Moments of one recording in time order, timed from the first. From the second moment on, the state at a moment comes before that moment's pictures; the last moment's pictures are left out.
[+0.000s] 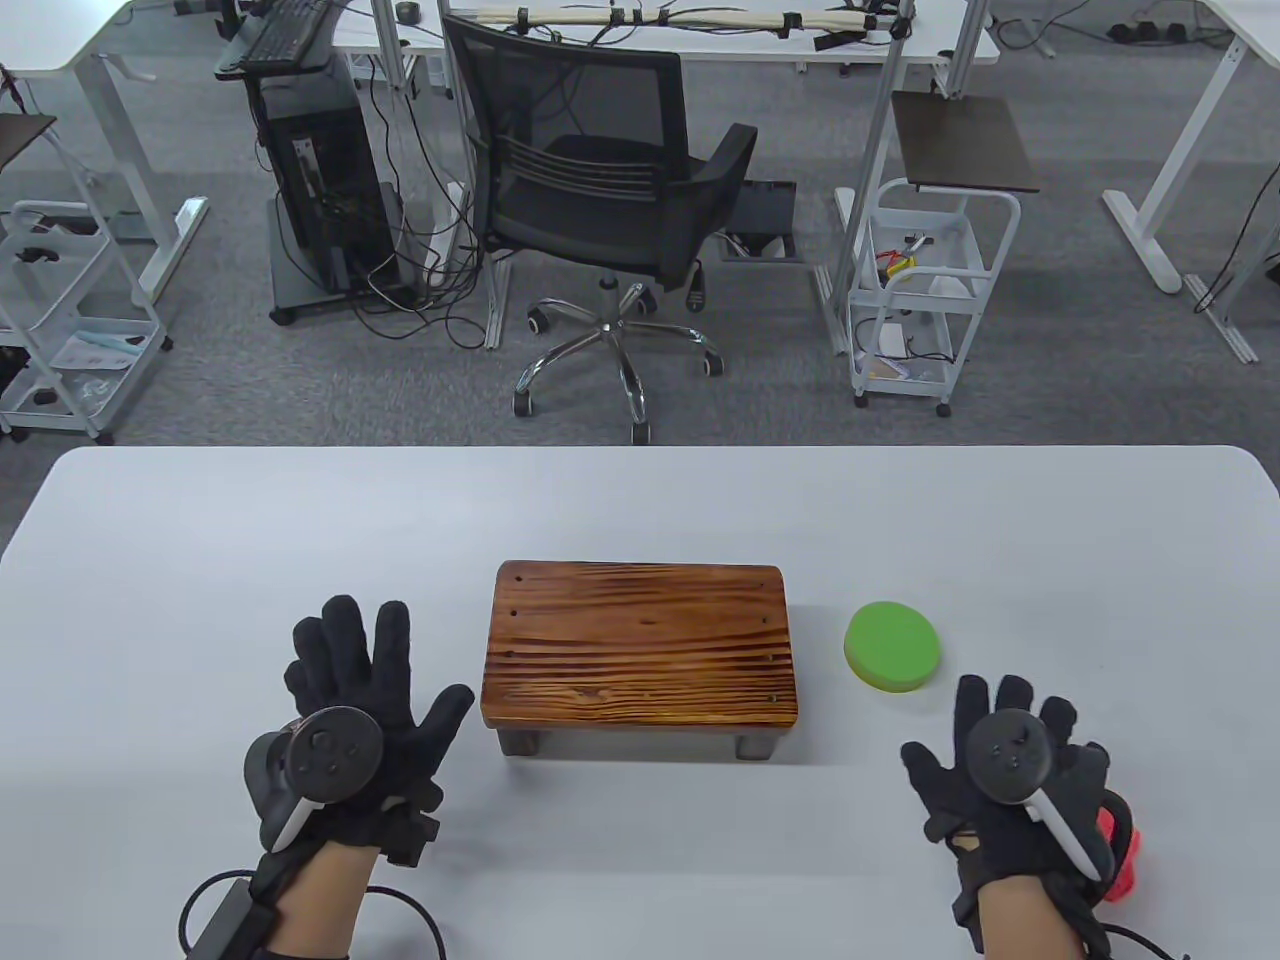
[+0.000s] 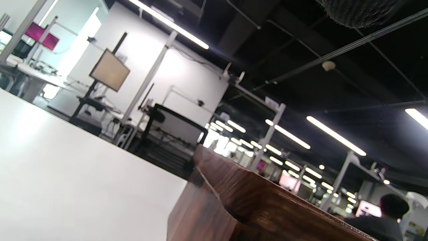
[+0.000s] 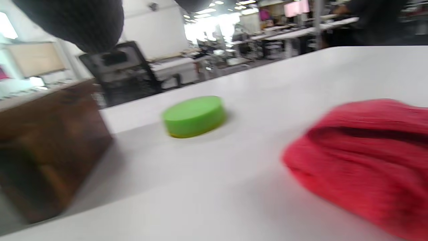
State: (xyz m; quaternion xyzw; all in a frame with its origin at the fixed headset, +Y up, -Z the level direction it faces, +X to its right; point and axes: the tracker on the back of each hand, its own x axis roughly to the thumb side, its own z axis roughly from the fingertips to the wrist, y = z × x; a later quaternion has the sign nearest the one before) left_hand -0.271 -0.720 -0.321 0.16 -0.06 0.26 0.95; right_hand 0.307 -0.715 -0.301 -0.17 0.05 0.98 0.11
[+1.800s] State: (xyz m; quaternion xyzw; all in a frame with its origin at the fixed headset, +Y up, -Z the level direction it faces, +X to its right) left_hand -0.233 -0.744 -0.387 -0.06 -0.08 0.30 0.95; right_hand 0.199 -0.665 -0.315 0.07 -0.14 0.99 -0.02
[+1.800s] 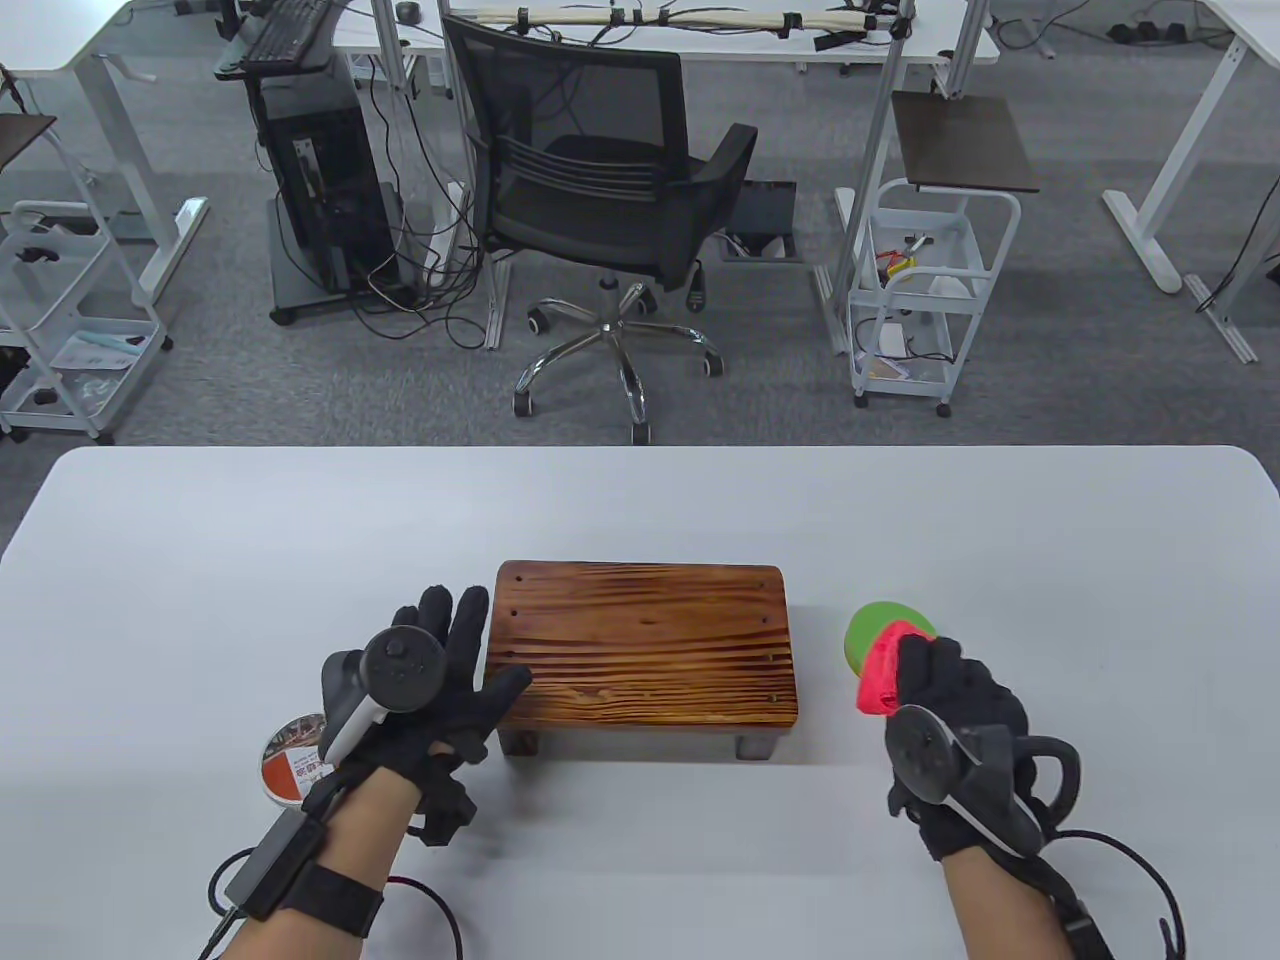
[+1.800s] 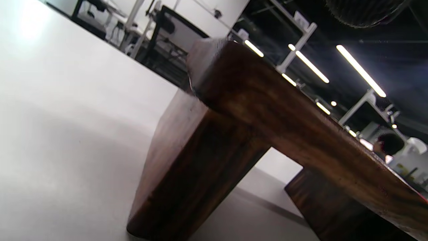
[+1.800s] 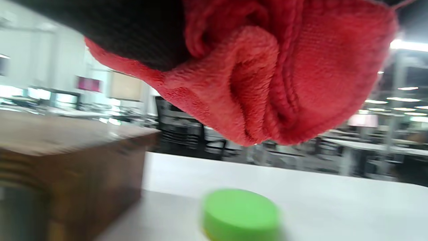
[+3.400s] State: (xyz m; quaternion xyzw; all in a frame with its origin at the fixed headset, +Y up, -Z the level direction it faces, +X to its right) left_hand -0.229 -0.775 -0.393 -0.13 -0.09 0.27 0.95; right_hand 0.089 -0.679 -0.327 0.30 -0.01 0.95 -0.10
